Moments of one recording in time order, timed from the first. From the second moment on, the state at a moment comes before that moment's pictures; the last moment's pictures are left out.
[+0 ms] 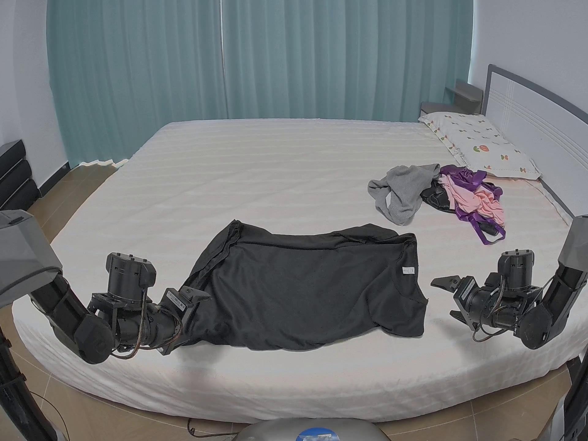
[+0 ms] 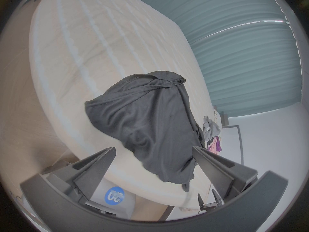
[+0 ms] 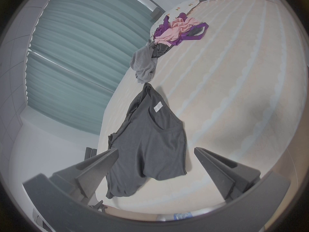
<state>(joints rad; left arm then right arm) -0.26 1.96 -0.50 -0.73 -0.13 -1.21 0.11 2.07 -0.42 -1.06 0.21 0.91</state>
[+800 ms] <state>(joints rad) -0.21 2.21 -0.63 -0.73 0.11 -1.04 0.13 2.12 -0.41 -1.10 0.21 0.92</state>
